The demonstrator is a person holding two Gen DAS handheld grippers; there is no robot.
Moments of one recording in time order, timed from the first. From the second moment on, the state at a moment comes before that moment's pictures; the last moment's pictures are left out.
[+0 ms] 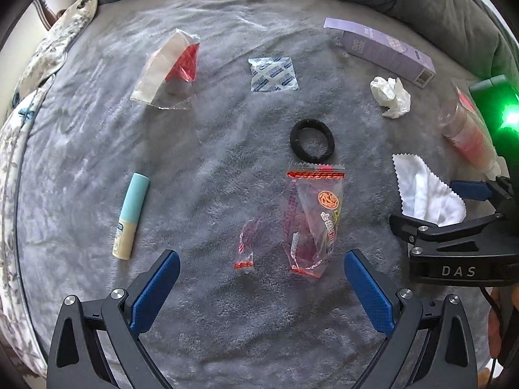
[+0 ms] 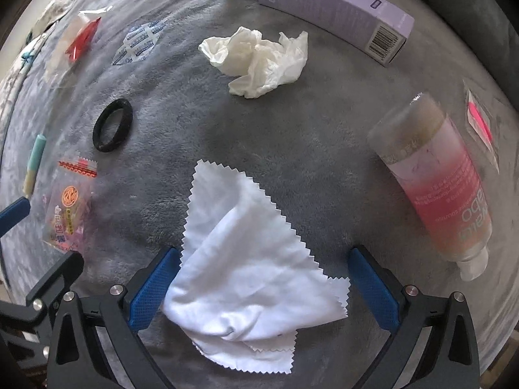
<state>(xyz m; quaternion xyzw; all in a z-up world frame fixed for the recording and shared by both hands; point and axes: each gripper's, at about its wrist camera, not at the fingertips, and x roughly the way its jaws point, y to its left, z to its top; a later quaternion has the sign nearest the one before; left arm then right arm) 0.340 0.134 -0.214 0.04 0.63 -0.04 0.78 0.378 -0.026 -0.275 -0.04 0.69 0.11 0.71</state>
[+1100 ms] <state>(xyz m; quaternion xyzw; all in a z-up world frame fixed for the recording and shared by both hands) 0.357 0.092 -0.243 0.08 0.65 -0.06 0.76 0.347 -0.081 -0.207 0.05 0.68 0.13 0.72</state>
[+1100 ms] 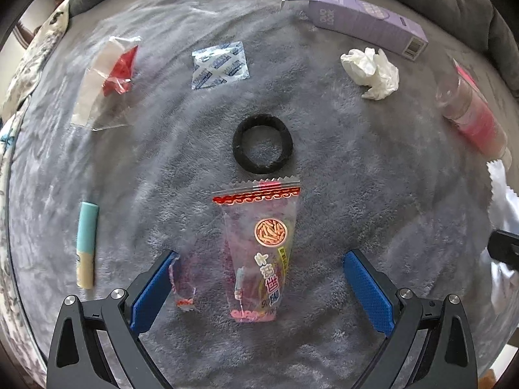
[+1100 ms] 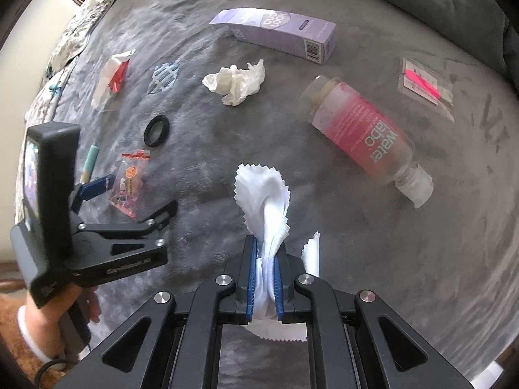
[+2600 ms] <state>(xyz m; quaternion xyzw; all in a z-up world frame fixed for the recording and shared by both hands) 0.141 0.216 -0.008 -0.10 0.46 0.21 0.86 0.213 0.000 -0.045 -0.09 0.55 0.36 0.75</state>
